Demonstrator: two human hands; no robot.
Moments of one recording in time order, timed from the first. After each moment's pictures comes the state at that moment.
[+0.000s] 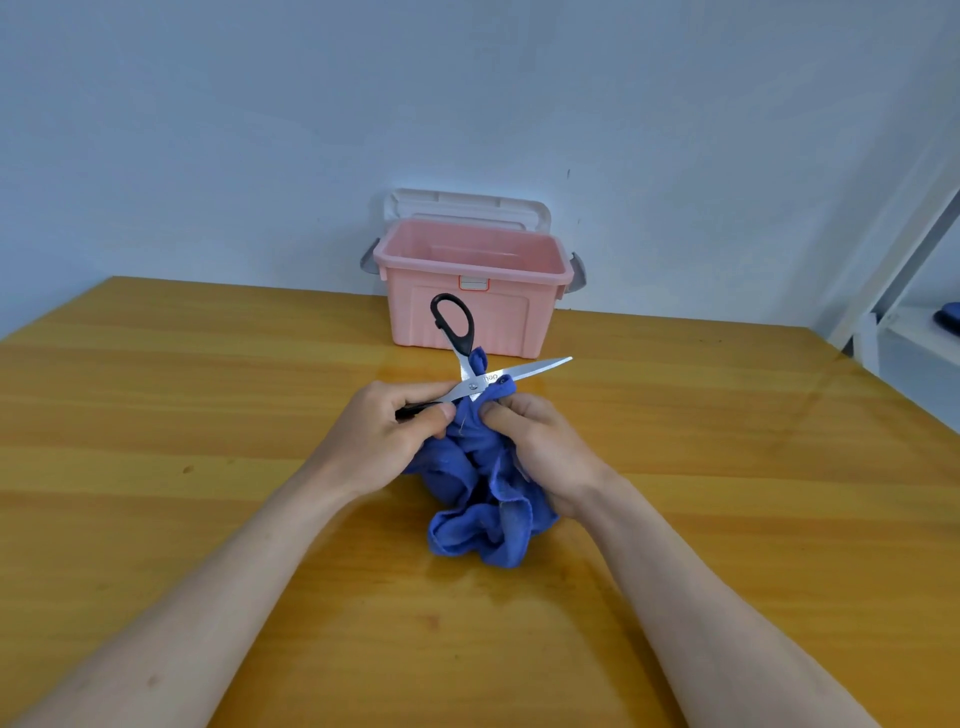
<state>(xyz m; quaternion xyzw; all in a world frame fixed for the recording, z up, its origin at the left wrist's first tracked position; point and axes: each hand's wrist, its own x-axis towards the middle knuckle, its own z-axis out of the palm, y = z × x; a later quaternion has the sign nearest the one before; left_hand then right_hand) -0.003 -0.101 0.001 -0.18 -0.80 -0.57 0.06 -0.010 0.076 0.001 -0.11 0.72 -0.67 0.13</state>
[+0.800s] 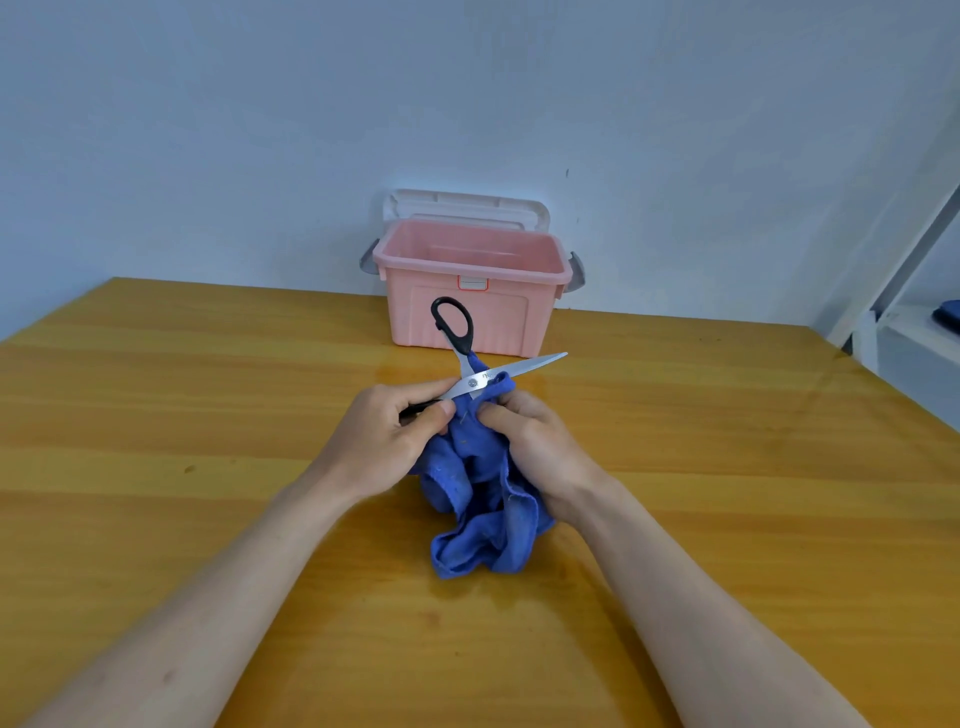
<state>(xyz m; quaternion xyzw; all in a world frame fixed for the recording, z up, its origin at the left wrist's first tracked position) 0.001 -0.097 0.001 -0.17 -0.82 -0.54 0.07 -0.010 0.073 -0.003 -0.11 0.67 -0.72 0.13</state>
